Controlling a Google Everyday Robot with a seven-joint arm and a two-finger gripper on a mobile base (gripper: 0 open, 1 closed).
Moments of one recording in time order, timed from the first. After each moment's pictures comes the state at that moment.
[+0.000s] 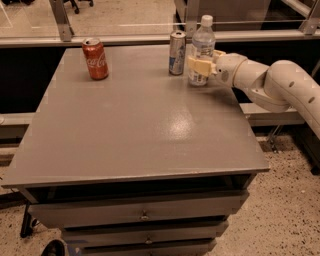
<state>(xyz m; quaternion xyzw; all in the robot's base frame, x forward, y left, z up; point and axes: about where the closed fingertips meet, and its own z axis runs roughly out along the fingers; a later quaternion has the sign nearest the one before) 0.762 -0.131 0.890 -0.28 0.67 0.26 0.64</state>
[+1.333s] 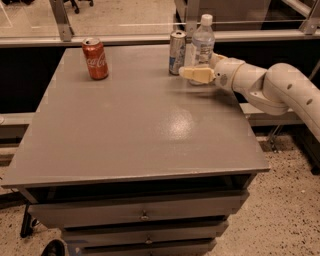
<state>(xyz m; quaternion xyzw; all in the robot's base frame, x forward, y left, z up) 0.757 -0.128 0.884 -0.27 0.68 0.27 0.63</state>
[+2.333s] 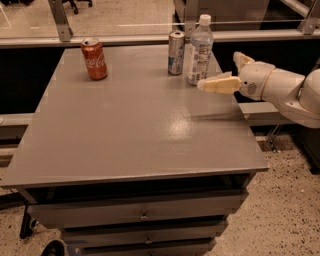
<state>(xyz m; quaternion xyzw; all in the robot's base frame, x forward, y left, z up) 0.674 -0.160 0.912 -0.31 0.66 0.27 0.63</state>
